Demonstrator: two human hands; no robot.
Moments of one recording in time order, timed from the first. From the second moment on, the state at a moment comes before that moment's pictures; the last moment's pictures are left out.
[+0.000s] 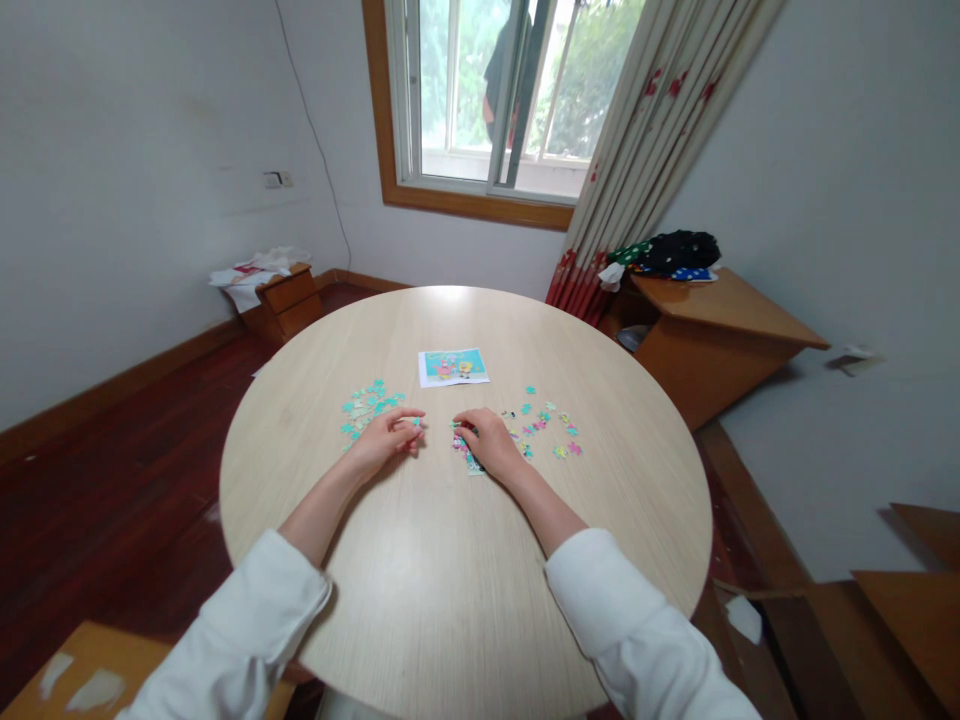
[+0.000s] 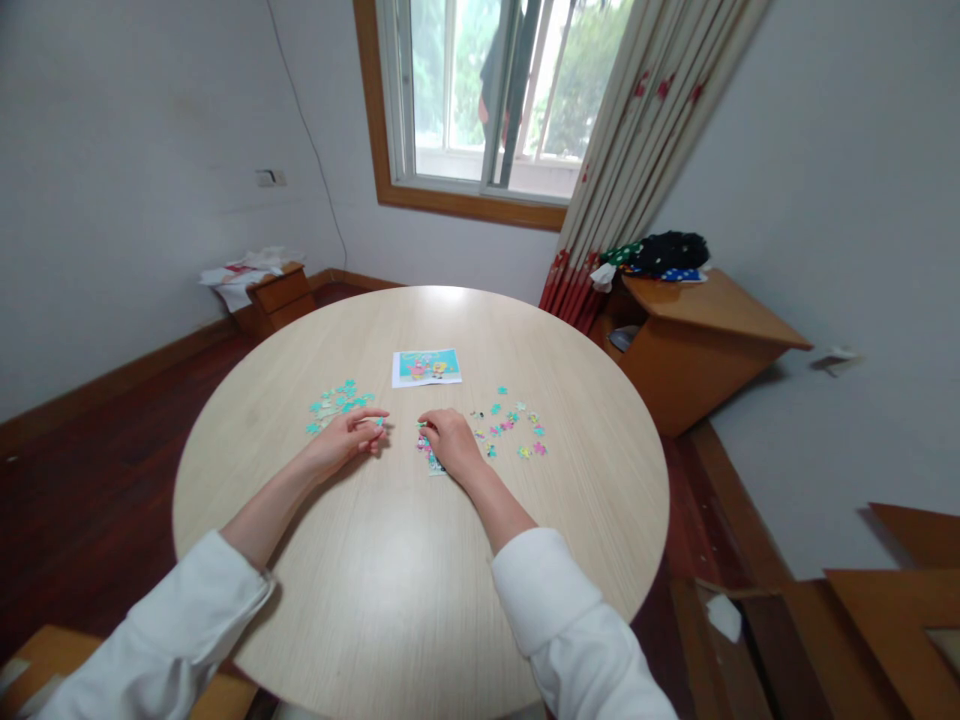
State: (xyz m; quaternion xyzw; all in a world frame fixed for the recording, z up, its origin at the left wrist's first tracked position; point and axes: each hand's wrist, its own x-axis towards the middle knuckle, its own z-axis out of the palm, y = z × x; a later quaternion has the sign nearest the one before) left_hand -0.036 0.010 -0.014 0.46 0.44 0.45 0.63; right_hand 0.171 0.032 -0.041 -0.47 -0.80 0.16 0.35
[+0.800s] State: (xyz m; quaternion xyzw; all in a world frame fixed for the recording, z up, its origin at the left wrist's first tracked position) left_hand -0.035 0.010 -0.013 0.45 0.44 0.44 0.64; right_hand 0.172 0.028 -0.036 -0.45 -0.82 0.12 0.34
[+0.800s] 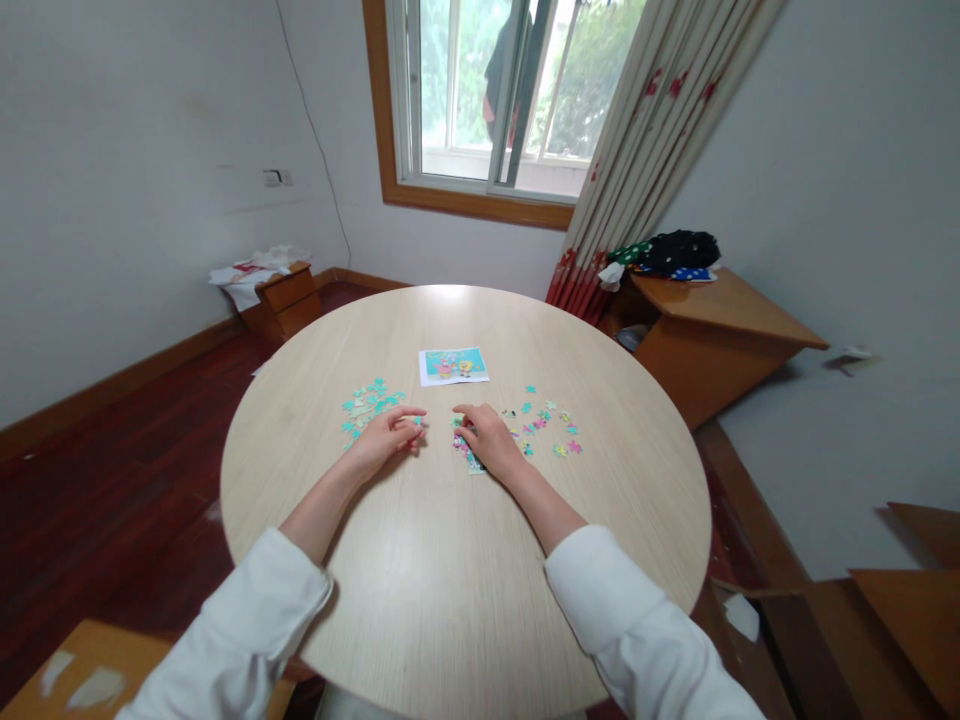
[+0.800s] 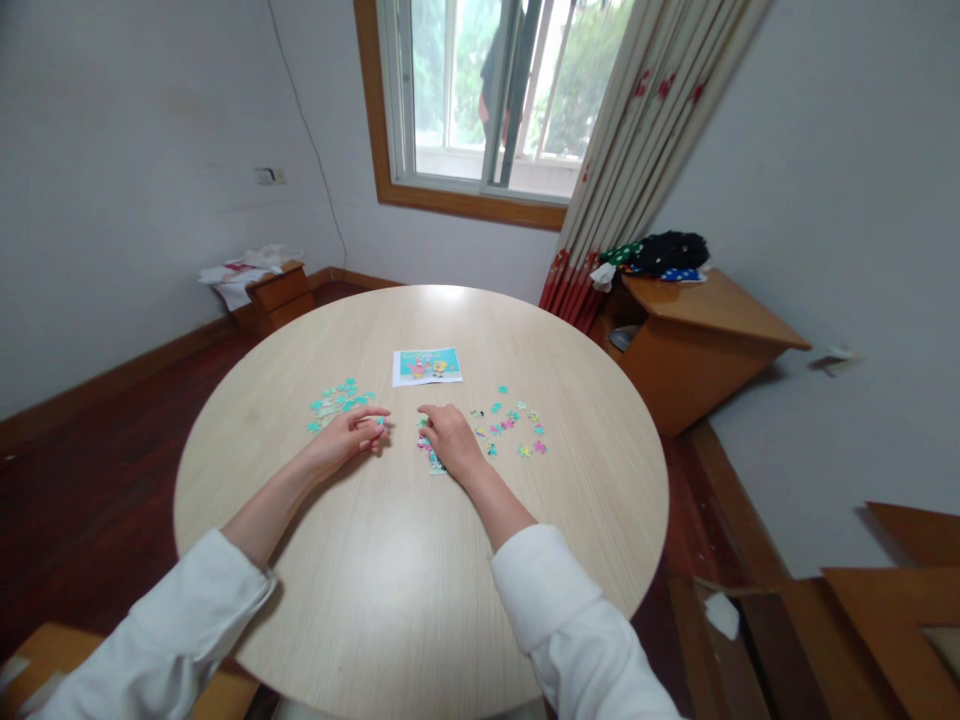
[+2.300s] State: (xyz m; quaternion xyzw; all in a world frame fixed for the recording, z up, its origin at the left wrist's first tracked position) left_hand -0.035 0.009 -0.013 0.47 0.44 0.44 0.63; right_hand 0.183 0.025 -0.043 -0.46 -0.81 0.16 0.33
